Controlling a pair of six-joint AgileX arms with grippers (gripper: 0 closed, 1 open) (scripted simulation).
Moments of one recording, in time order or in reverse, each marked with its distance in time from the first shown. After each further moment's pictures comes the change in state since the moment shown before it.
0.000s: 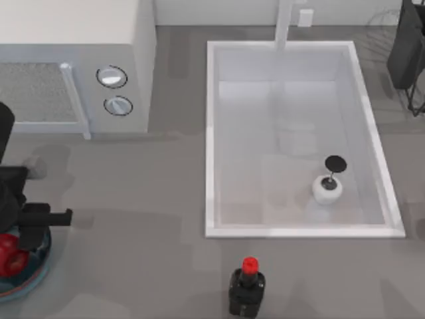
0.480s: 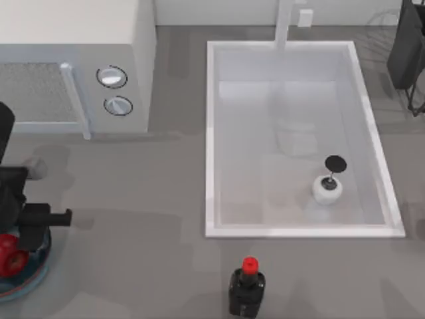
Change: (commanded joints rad) left arm 0.000 0.000 0.000 0.000 0.000 0.000; right arm 0.000 0.000 0.000 0.000 0.000 0.000
